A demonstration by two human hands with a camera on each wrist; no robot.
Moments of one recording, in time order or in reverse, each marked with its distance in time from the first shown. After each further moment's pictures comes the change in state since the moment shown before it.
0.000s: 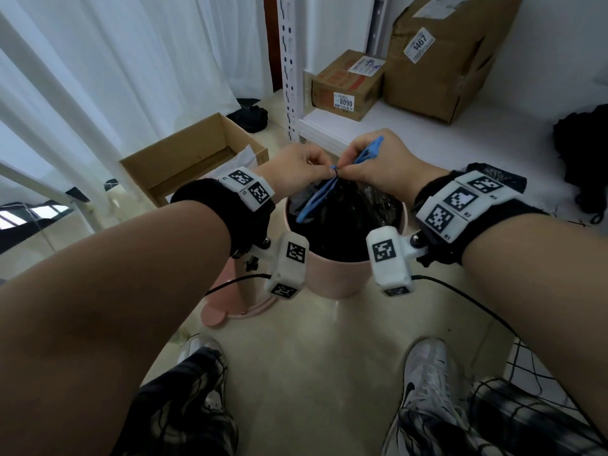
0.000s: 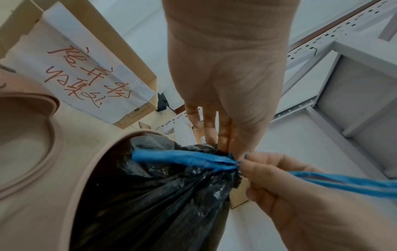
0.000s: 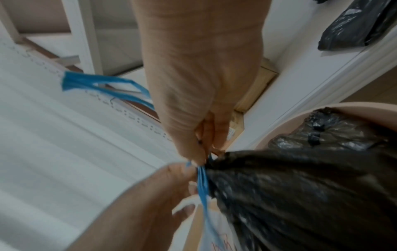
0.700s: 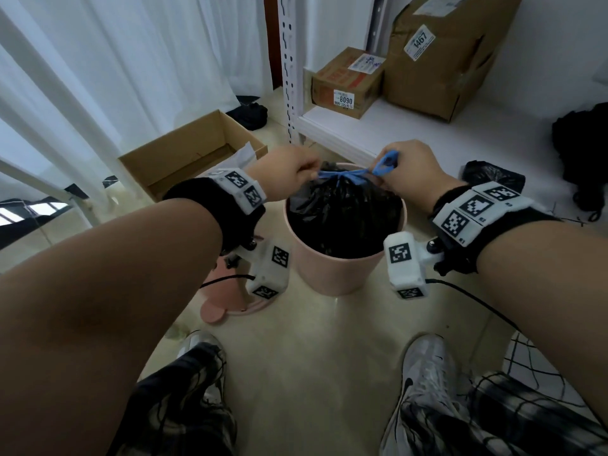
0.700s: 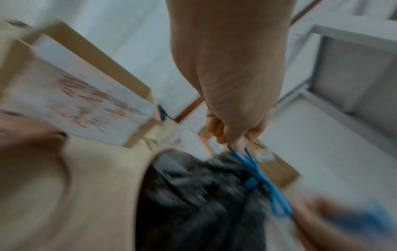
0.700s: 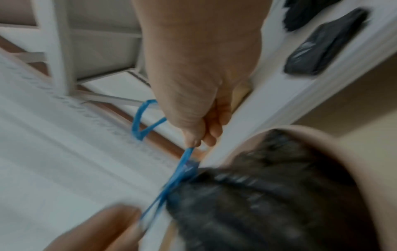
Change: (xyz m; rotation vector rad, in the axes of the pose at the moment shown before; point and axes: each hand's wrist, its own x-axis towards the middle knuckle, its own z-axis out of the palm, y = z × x) left_hand -0.006 -0.007 -0.018 0.725 -0.072 0.236; right_hand -0.011 0.034 -0.016 -0.348 0.095 0.024
